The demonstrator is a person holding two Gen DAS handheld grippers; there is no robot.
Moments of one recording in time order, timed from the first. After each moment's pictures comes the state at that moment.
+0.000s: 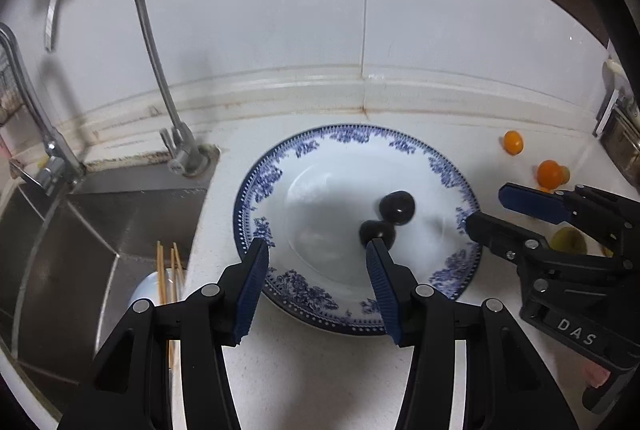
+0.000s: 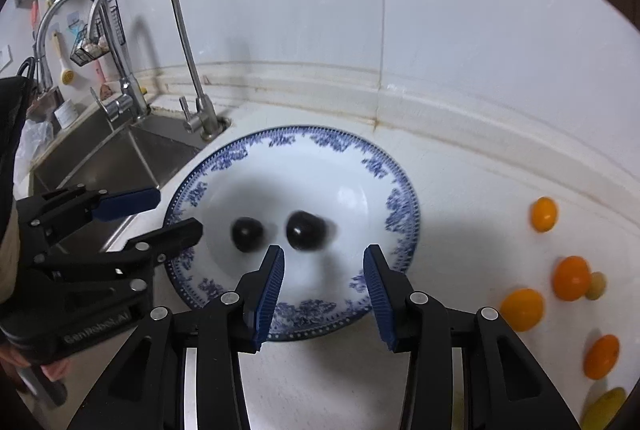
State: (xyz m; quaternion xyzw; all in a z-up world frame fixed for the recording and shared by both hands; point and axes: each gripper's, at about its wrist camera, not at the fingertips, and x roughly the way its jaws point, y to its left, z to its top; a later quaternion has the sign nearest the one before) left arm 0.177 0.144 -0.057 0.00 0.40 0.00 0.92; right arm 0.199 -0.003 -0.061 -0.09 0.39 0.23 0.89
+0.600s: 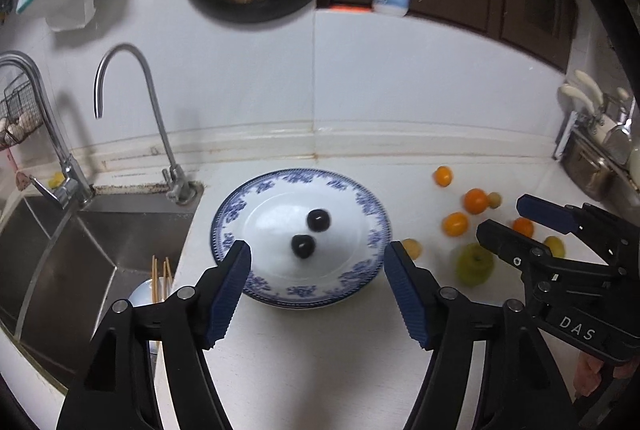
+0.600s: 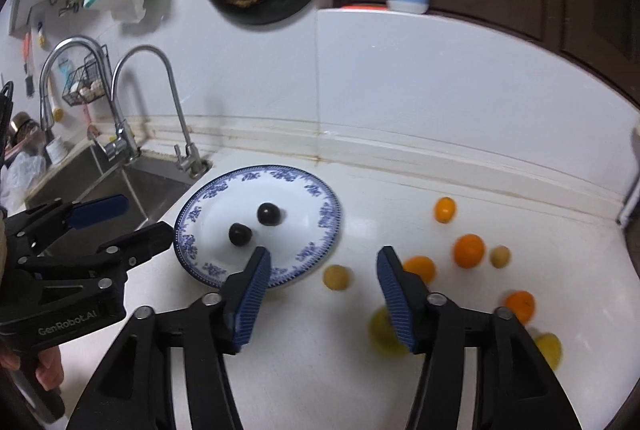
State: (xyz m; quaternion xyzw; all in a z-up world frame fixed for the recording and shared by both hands) left arm 0.101 0.094 0.005 -0.01 0.32 -0.03 0.95; right arm 0.128 -0.072 0.005 -0.06 0.33 0.16 0.93
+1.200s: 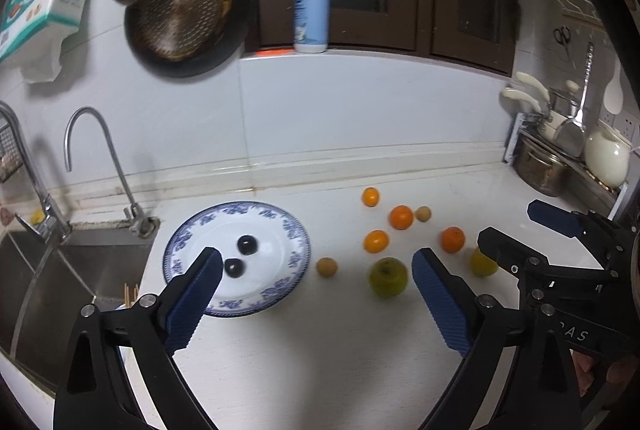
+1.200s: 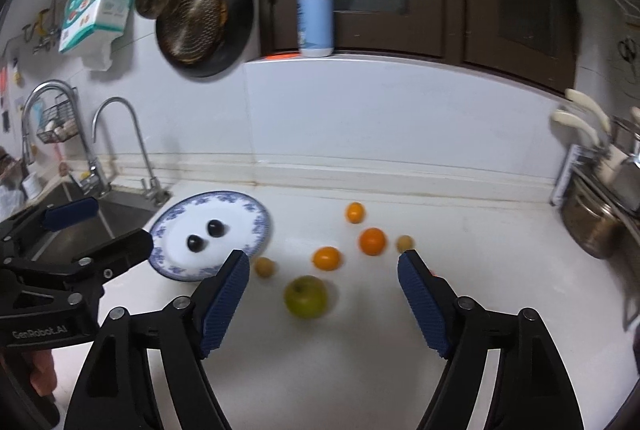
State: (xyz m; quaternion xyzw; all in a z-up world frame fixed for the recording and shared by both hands) left arm 0.065 0.025 0.041 0.02 0.28 -0.09 0.95; right arm 0.067 -0.151 0.046 -0.04 0.29 0.07 0.95
